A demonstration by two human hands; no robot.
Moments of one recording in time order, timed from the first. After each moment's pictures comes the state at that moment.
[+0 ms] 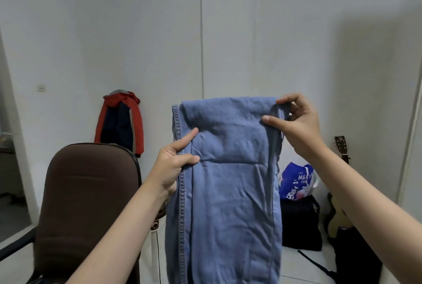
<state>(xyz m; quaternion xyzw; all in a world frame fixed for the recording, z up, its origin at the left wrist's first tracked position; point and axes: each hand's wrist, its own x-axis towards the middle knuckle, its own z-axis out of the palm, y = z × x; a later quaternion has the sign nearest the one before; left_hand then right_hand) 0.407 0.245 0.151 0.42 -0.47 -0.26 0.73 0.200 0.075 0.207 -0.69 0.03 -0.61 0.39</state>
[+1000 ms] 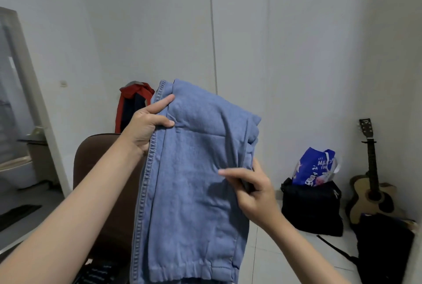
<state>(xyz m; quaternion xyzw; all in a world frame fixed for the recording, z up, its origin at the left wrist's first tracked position) 0.464 0.275 0.206 0.52 -0.43 -0.18 0.71 0.263 0.159 0.067 -0.75 -0.01 -0.59 0.30</state>
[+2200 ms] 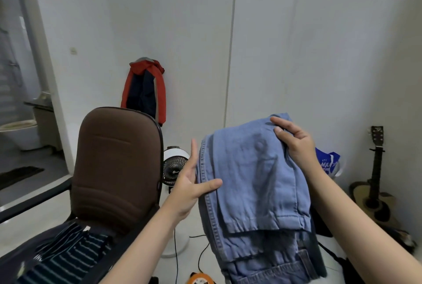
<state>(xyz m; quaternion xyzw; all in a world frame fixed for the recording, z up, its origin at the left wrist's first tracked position) 0.422 0.263 0.043 0.48 -0.46 -0.26 0.70 0.262 0.084 0.126 -0.67 0.13 -0.50 0.54</state>
